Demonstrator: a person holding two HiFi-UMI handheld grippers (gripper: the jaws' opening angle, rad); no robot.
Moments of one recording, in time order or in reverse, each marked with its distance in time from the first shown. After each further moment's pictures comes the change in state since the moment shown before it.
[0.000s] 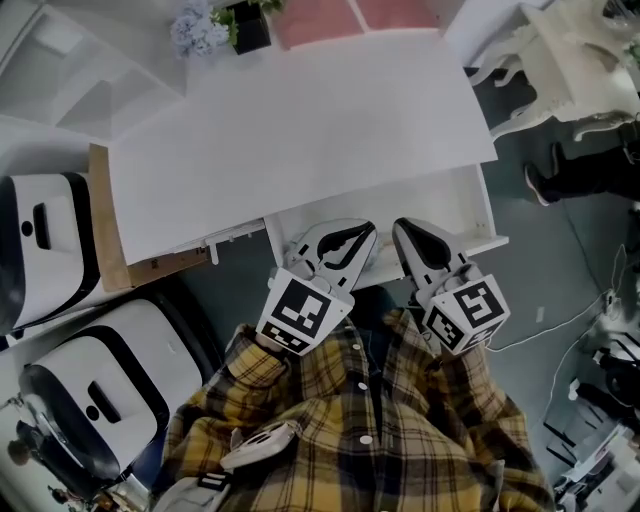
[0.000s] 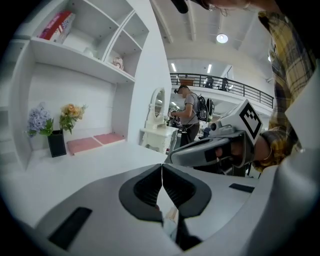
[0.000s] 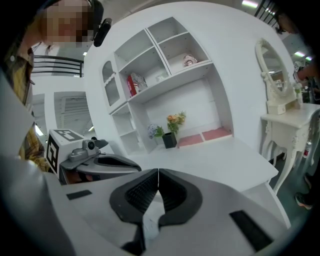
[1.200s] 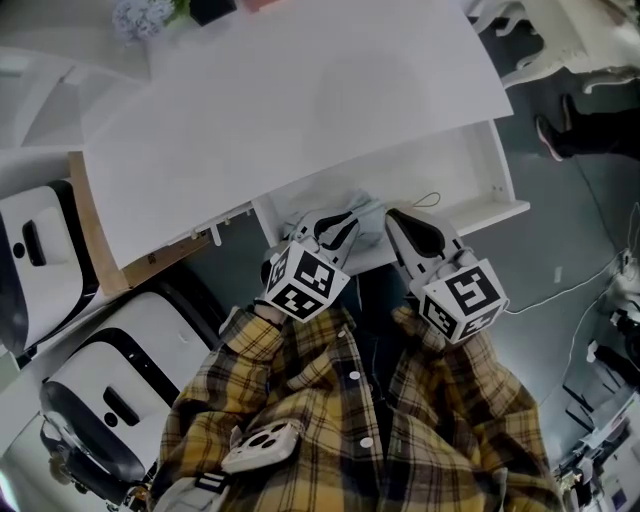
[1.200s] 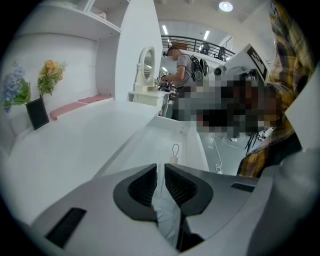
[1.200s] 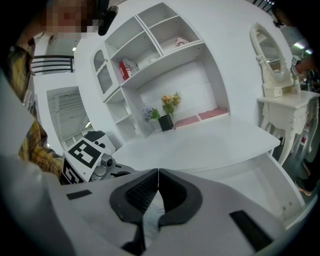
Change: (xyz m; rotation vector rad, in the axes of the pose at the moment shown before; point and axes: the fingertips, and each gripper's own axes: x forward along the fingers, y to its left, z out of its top) left arm 0.042 0.004 -0.157 0.087 0.395 -0.102; right arm 0.016 -0.012 -0.083 0.070 0.127 -0.021
